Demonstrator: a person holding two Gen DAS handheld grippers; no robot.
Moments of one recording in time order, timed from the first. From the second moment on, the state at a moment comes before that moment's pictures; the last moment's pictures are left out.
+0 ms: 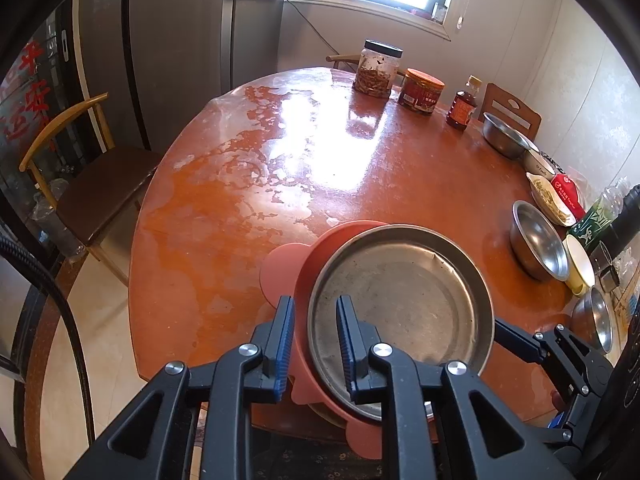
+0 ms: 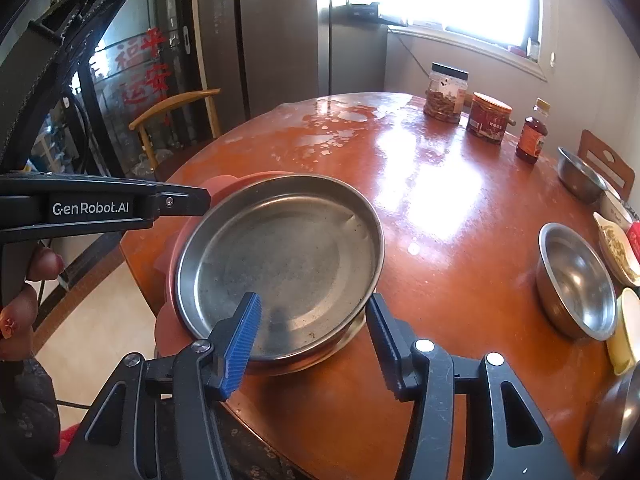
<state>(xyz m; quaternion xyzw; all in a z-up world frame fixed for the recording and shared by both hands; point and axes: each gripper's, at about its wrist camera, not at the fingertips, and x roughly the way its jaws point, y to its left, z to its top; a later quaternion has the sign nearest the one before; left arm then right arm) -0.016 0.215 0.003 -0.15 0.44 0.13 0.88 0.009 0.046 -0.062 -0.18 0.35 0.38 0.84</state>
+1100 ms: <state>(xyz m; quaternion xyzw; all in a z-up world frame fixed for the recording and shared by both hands) -0.006 0.168 0.033 -0.13 0.41 0.11 0.90 0.016 -0.014 -0.034 -0.12 0.33 0.34 0.88</state>
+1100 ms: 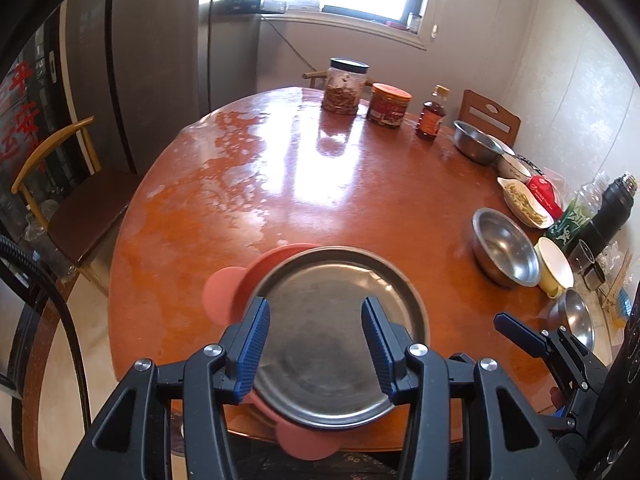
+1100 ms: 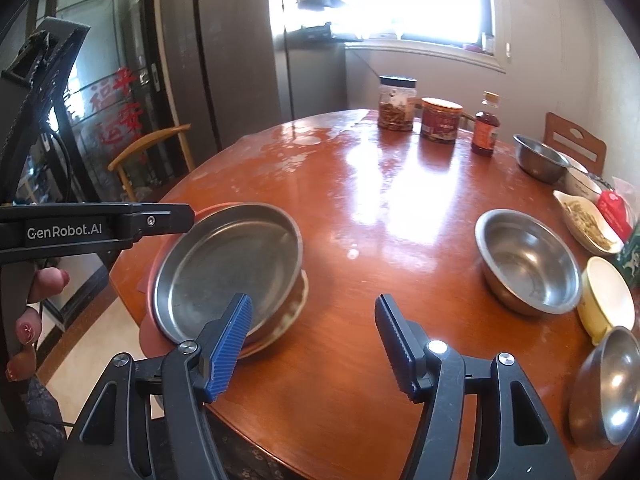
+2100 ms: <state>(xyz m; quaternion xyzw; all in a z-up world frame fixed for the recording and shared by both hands) 0.112 0.010 0.030 -0.10 0.46 0.01 0.88 0.099 -0.179 0.014 -0.04 0.32 0.24 0.92</state>
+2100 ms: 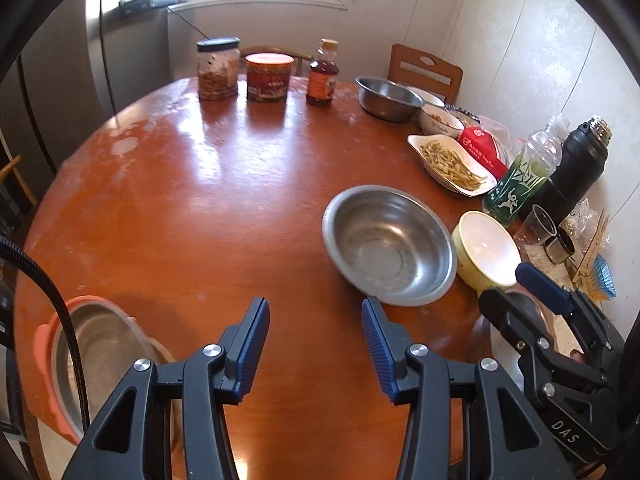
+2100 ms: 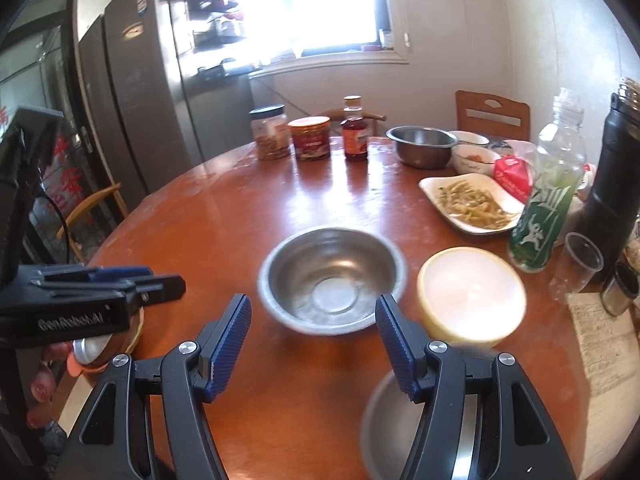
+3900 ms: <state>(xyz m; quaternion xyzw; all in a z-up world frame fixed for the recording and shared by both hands) 0.123 0.013 -0.038 -0.12 0.55 0.00 0.82 0.160 -0.152 -0.026 -0.12 0.39 0.25 0.88</state>
